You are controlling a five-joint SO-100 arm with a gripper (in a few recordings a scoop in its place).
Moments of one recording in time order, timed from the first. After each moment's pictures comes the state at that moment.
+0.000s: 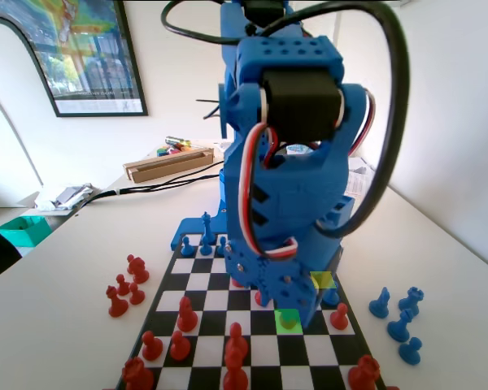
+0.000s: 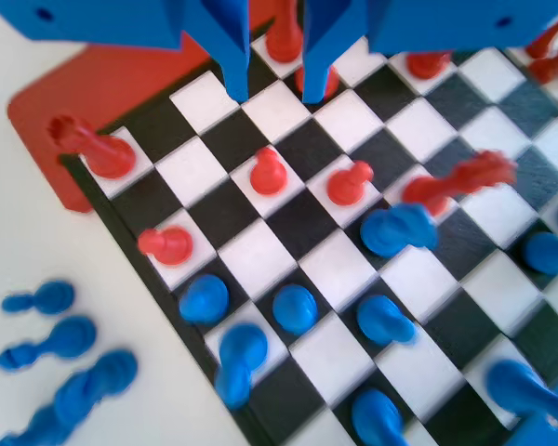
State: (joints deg) arm -3.6 62.8 84.6 64.2 -48.6
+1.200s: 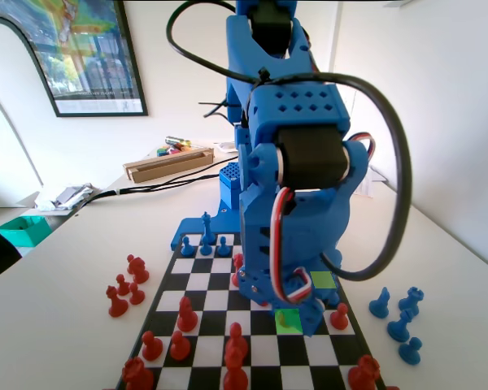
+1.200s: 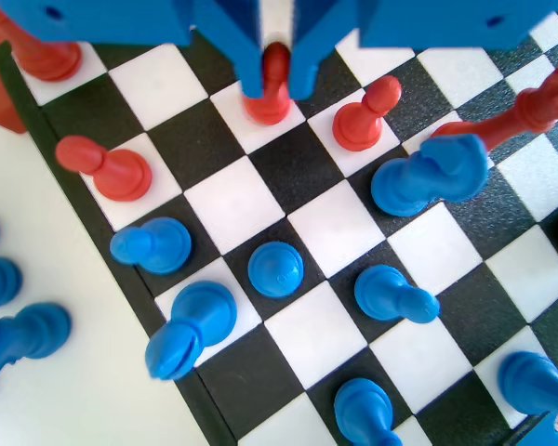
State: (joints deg) arm -5.4 56.4 86.3 60.7 -51.7
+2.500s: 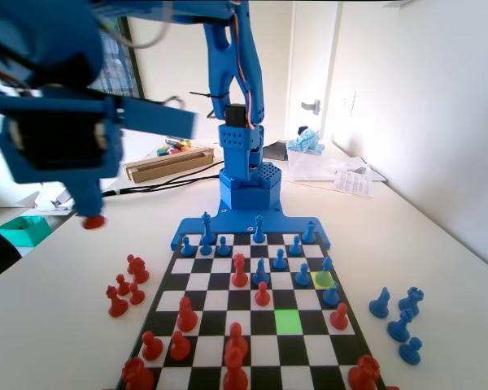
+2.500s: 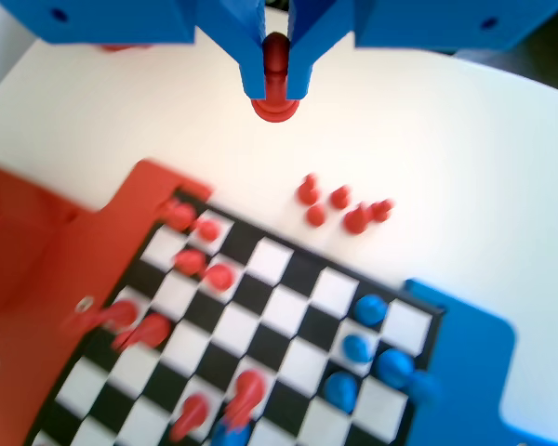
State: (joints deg) arm 33.0 79.3 79.0 78.9 -57.4
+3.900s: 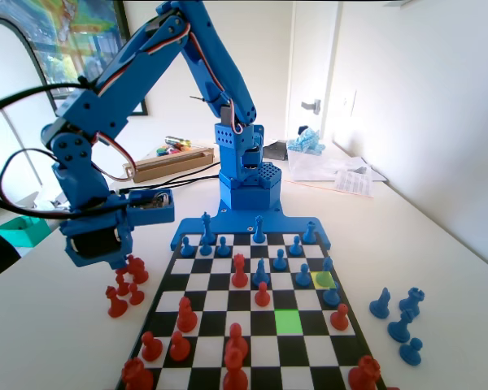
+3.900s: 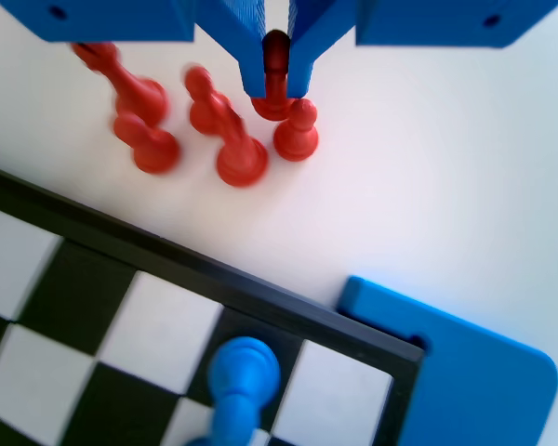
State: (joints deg) arm 46.3 58.7 95.4 51.9 -67.7
